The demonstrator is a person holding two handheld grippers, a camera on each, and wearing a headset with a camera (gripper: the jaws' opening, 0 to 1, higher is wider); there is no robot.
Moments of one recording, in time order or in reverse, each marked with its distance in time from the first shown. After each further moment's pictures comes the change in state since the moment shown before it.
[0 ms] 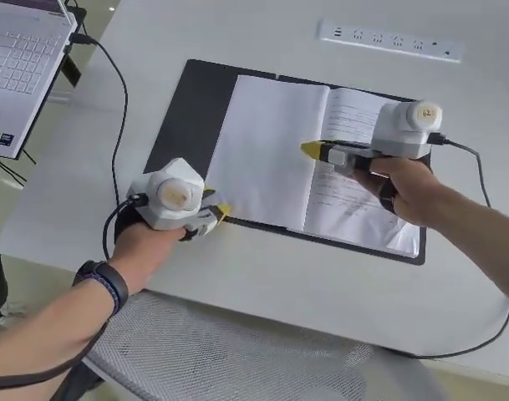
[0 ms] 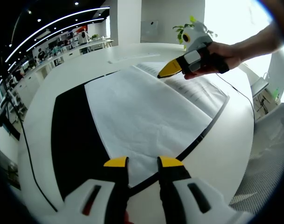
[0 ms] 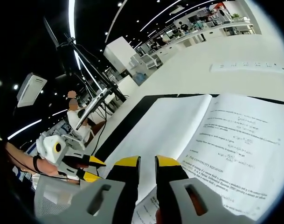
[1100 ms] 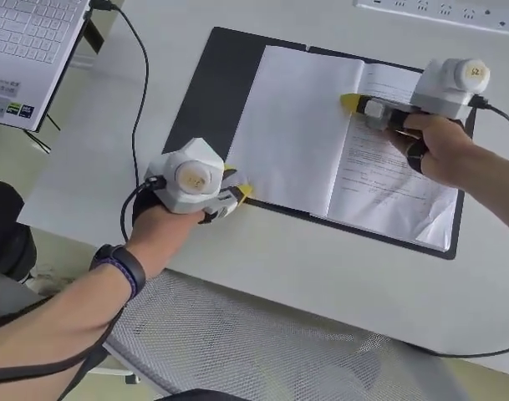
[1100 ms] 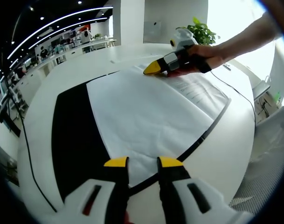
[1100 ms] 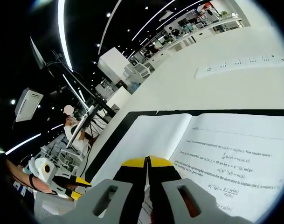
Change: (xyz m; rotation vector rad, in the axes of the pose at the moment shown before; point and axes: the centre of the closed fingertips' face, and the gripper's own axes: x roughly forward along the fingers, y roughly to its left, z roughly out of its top) left arm -0.003 0.000 0.003 -0.028 -0.004 0.011; right arm 0.029 -0.067 0.046 0.083 -0.081 -0.015
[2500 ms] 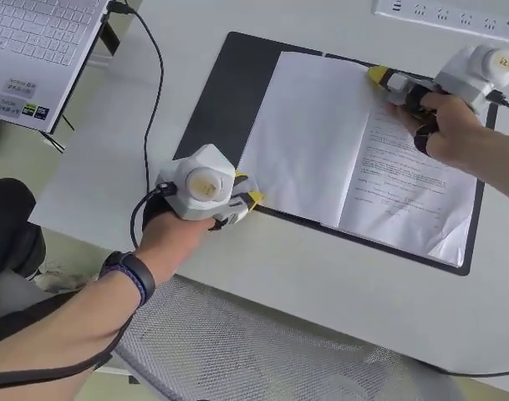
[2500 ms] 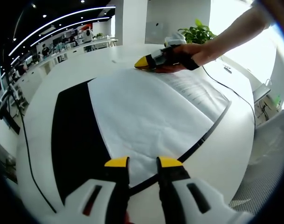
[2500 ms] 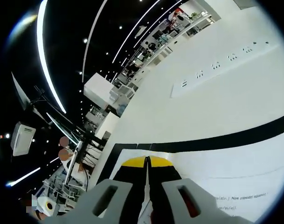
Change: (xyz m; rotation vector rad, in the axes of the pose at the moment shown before) left arm 0.001 0.002 -0.001 -0.024 -0.006 -0.001; right arm 0.019 -0.040 0.039 0.208 -0.175 -0.058
